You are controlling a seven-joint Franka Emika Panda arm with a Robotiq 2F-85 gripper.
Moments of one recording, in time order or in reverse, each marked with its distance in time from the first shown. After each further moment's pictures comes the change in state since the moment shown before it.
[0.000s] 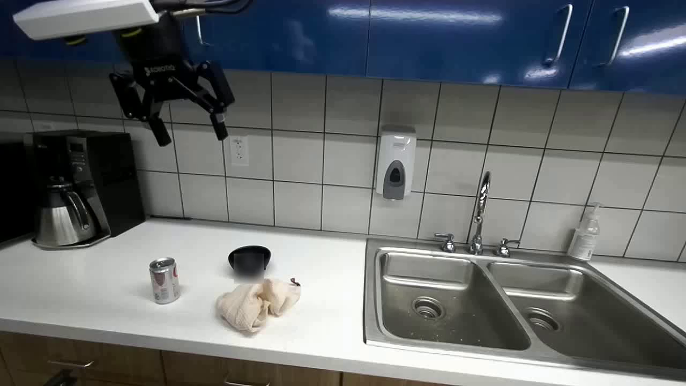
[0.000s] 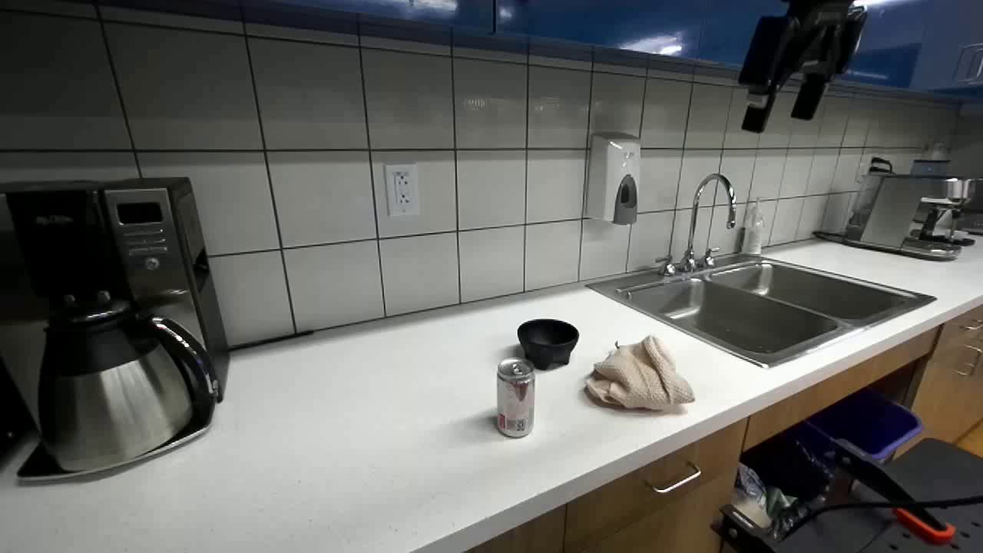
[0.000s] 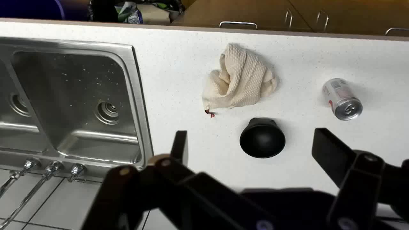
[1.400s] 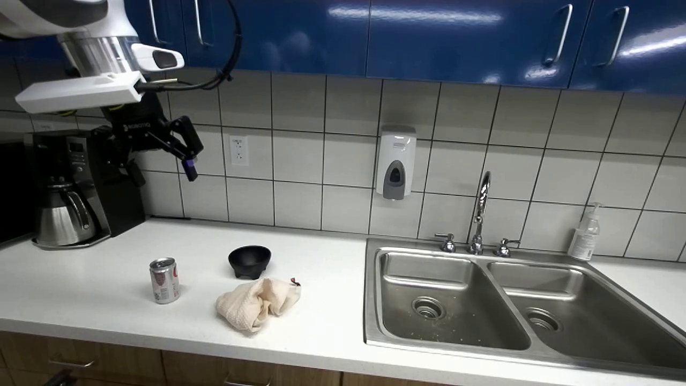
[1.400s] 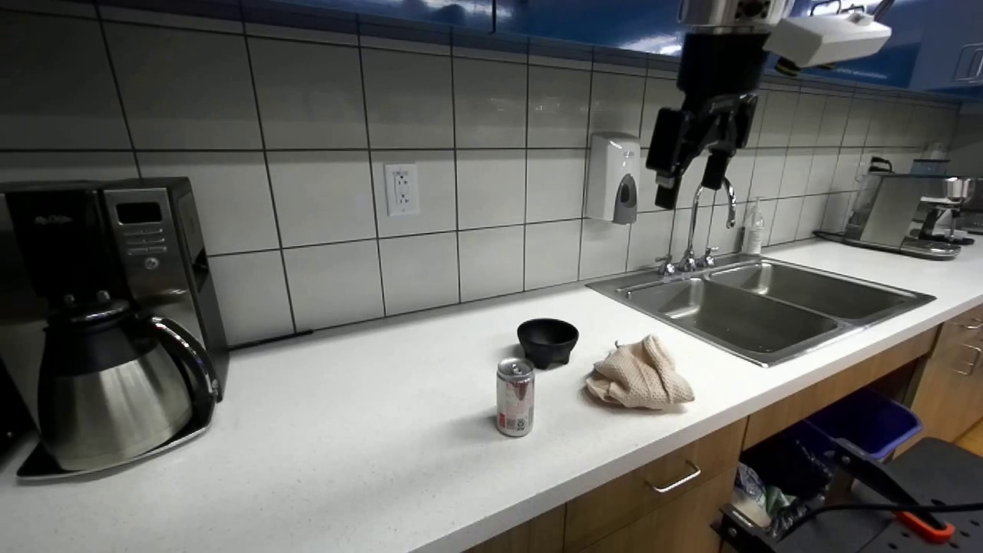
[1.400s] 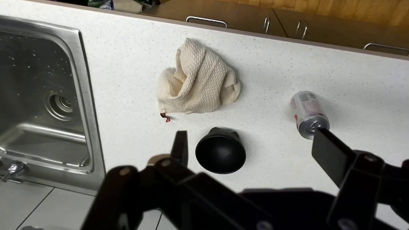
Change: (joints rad) arm 0.103 0.214 0.128 -0.070 0.038 0.224 0.118
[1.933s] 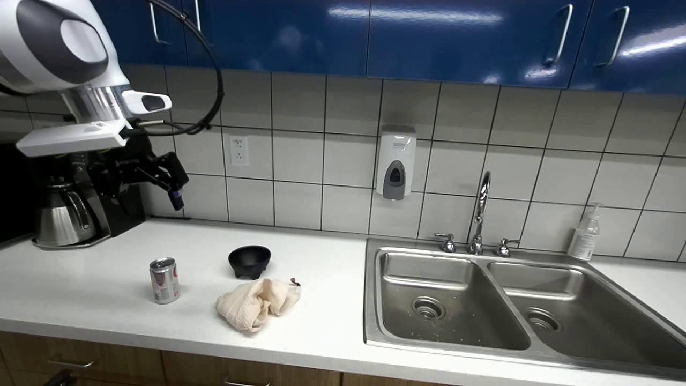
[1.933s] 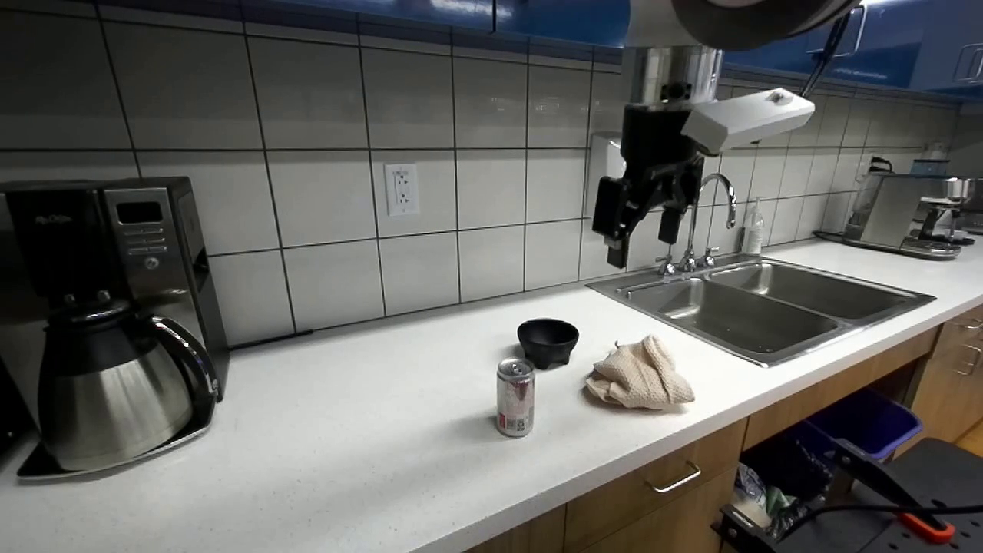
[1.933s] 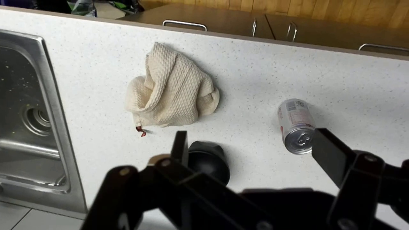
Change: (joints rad) arm 0.002 0.218 0.117 0.001 0.000 0.159 0.167
